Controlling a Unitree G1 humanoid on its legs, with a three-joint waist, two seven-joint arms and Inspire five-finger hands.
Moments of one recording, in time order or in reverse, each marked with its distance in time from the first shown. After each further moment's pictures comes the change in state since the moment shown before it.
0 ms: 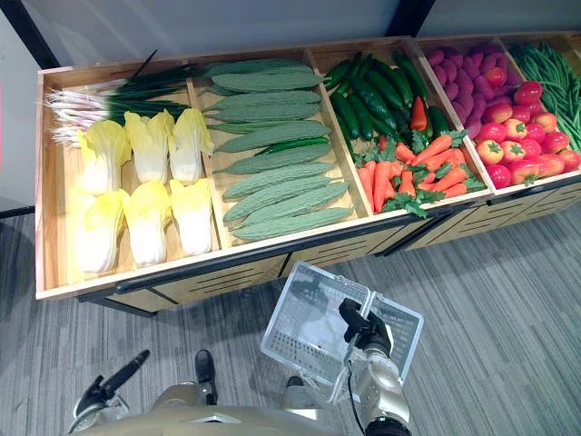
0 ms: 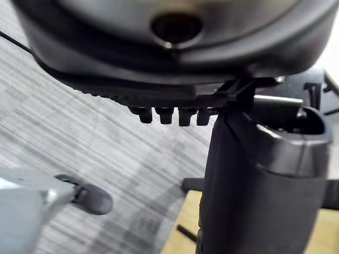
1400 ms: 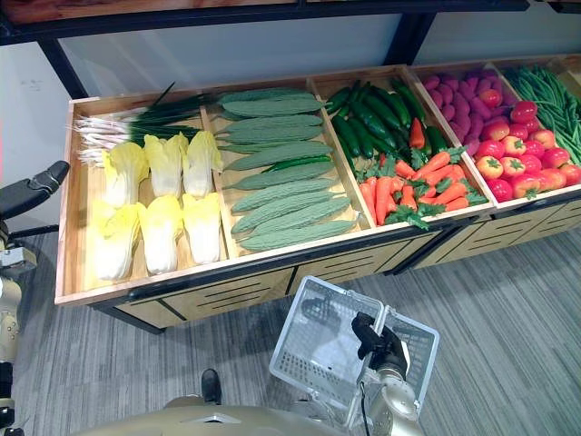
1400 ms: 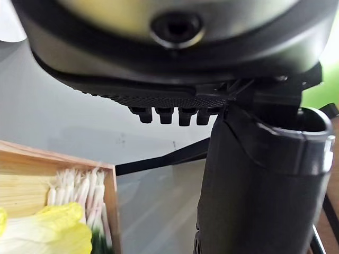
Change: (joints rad) left arm -0.149 0.380 -0.084 -0.875 0.186 -0.041 -0.001; right arm 0.130 -0.004 -0.030 -0.102 -0.022 -0.019 0.036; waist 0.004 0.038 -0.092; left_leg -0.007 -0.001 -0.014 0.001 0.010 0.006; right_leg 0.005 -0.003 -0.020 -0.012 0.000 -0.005
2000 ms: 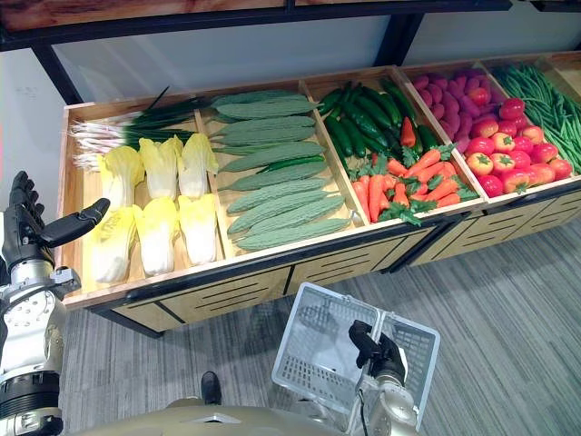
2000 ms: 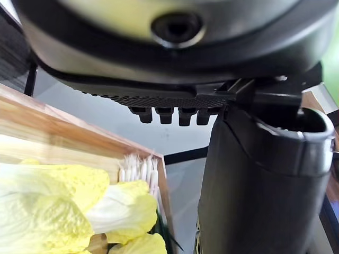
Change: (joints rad) left arm 0.044 -0.205 -0.009 -0.051 0.192 0.114 0.019; right arm 0.022 0.003 0.013 0.000 -0.042 0.026 0.002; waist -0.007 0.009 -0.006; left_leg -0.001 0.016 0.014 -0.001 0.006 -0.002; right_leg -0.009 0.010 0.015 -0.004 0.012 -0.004
